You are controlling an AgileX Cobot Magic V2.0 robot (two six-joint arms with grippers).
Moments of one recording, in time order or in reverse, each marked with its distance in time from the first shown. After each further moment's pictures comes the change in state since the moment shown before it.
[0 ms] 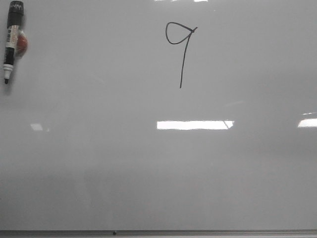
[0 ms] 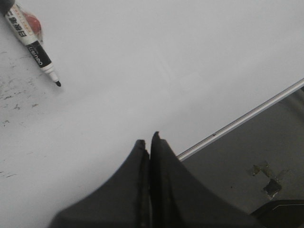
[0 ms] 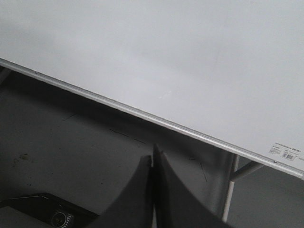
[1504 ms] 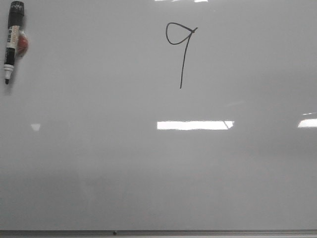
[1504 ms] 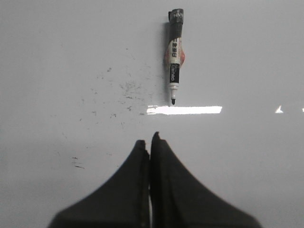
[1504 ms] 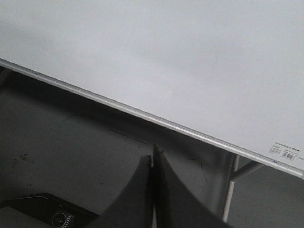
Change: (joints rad) left arm 0.575 -0.801 0.764 -0.180 -0.643 0.049; right arm -0.002 0.000 0.000 0.000 0.002 0.002
